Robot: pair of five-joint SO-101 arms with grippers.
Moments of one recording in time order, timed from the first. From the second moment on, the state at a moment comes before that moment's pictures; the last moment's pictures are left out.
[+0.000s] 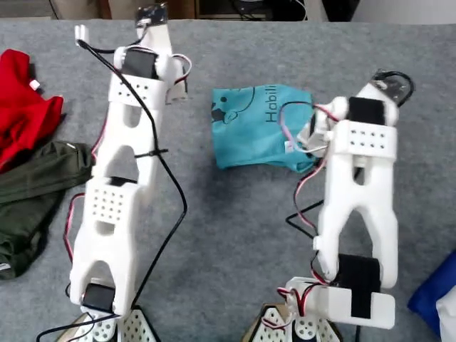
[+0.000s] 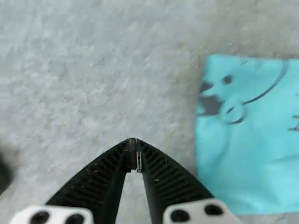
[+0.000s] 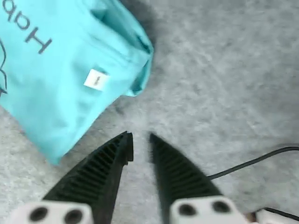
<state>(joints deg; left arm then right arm) 7.2 46.8 -72.2 100.3 9.1 2.5 -7.3 8.7 87.1 -47.6</state>
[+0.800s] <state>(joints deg) -13.5 21.1 -35.2 100.3 0.4 -2.2 12.6 13.6 58.7 -74.0</state>
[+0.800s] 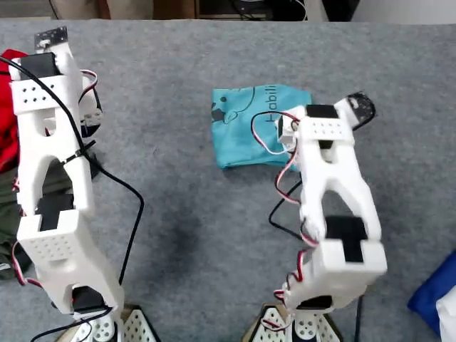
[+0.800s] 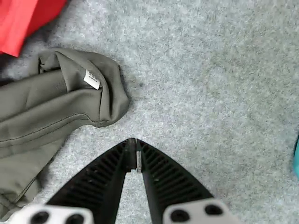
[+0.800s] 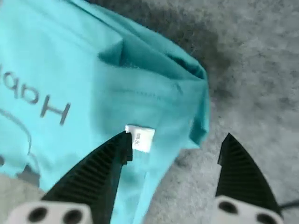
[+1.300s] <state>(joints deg) -13.5 21.1 -35.2 100.3 0.4 -2.3 27.6 3.6 56.7 -74.4</state>
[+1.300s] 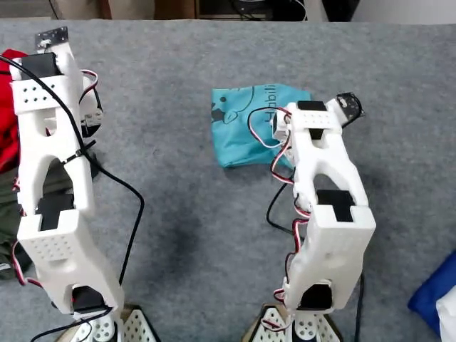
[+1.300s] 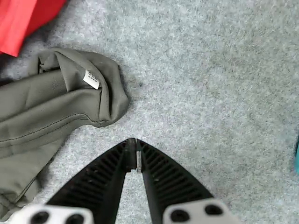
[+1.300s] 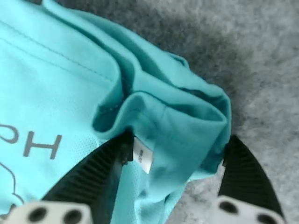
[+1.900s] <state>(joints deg) -13.5 21.1 -35.2 100.3 0.4 1.7 27.9 2.6 61.8 -71.0</state>
